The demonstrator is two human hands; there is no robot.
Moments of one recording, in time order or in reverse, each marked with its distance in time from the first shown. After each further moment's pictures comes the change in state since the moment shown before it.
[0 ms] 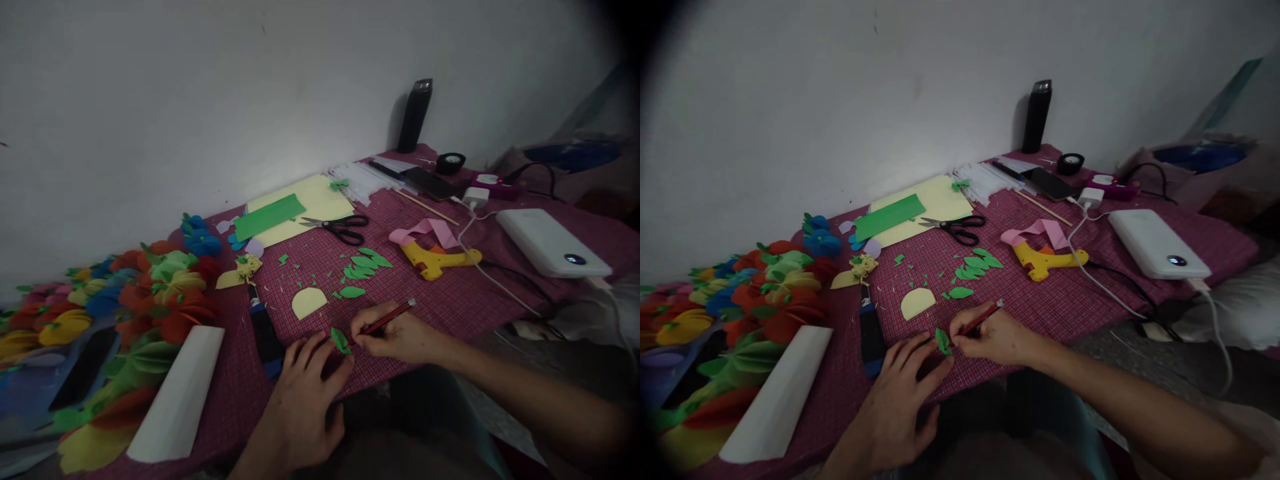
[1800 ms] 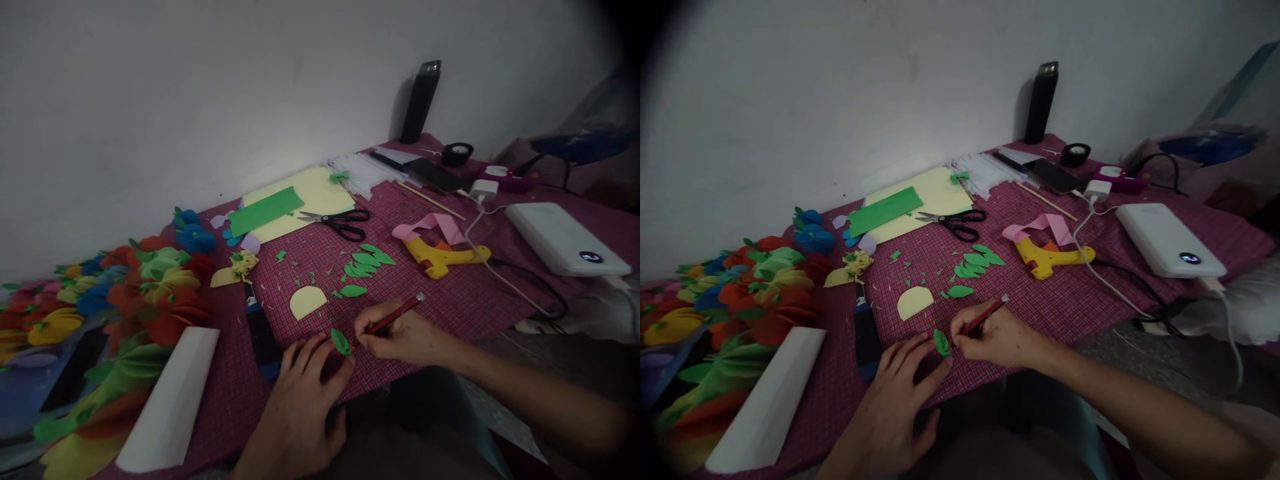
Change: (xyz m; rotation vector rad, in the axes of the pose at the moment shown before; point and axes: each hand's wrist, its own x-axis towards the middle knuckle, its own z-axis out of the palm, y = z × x) left_hand 0.001 -0.004 0.003 0.009 -0.030 -0.004; right_hand 0.002 -0.004 -0.001 0.092 0.037 0.099
